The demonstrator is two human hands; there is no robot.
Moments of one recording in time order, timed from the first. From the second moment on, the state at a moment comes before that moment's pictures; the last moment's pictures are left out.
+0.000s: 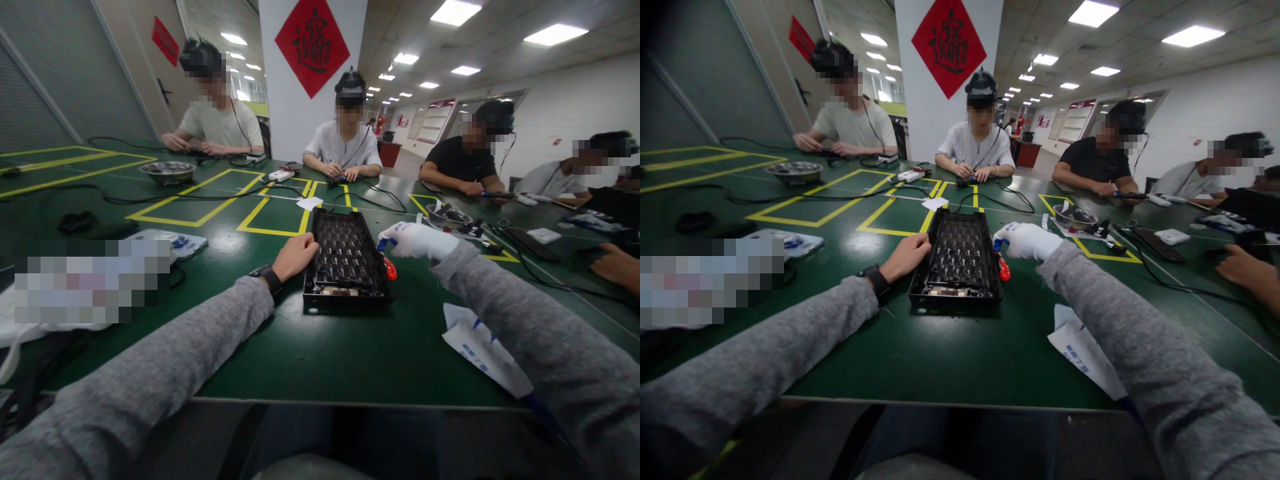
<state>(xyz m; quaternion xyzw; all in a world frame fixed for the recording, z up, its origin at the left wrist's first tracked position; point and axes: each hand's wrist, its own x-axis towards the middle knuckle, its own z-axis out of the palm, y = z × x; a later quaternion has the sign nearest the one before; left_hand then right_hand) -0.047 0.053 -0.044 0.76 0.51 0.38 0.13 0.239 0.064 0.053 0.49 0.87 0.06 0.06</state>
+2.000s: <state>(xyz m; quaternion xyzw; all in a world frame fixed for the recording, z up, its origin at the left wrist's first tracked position) -0.035 0.041 -0.034 0.74 0.50 0.42 0.15 0.137 0.007 0.039 0.29 0.55 -0.52 -0.59</state>
